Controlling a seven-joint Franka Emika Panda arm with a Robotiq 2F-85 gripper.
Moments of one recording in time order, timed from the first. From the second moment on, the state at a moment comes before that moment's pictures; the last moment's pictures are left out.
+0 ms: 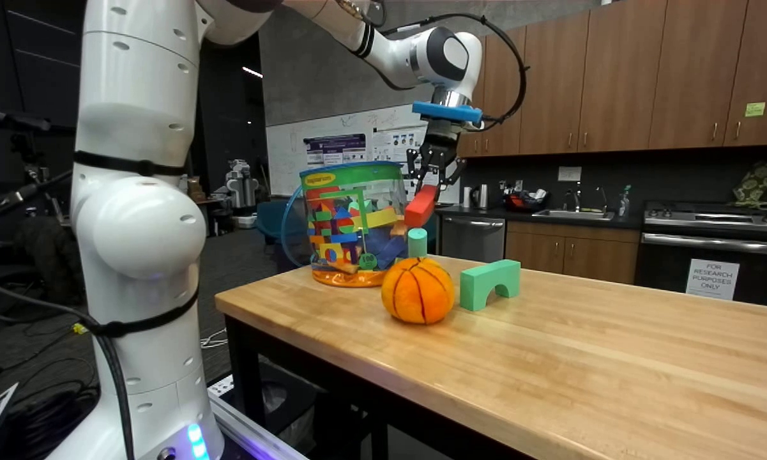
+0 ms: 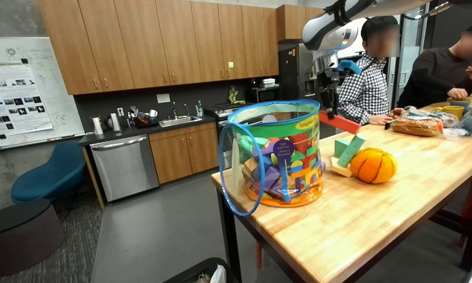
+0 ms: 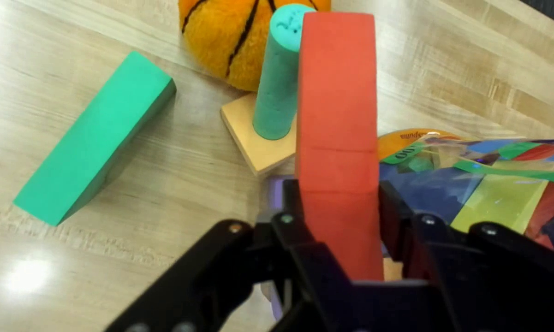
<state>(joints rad) -0.20 0.17 -0.10 -1.63 0.06 1.51 -0.60</state>
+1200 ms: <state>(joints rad) -0.17 0.19 -0.05 -1.68 0.23 1.57 -0.64</state>
